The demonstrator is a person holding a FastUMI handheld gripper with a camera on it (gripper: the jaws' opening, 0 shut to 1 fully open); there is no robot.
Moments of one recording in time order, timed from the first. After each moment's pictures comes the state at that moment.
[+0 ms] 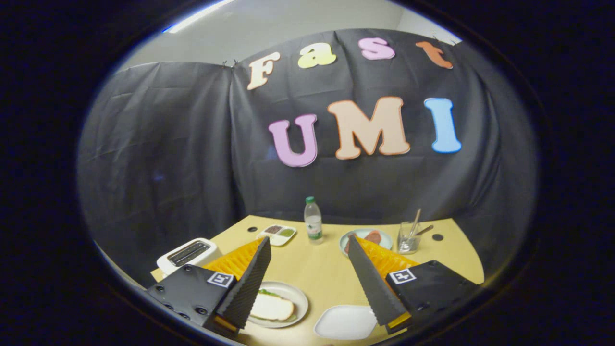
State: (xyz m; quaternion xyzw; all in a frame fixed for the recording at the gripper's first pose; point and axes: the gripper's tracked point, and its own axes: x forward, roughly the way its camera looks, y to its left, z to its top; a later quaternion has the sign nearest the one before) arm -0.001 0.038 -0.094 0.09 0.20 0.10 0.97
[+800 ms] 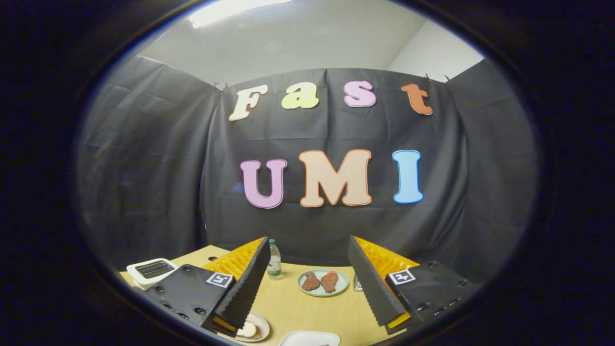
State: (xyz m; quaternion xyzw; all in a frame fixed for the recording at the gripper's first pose) arm 0.017 -0.013 -0.034 0.04 0.10 0.02 0.99
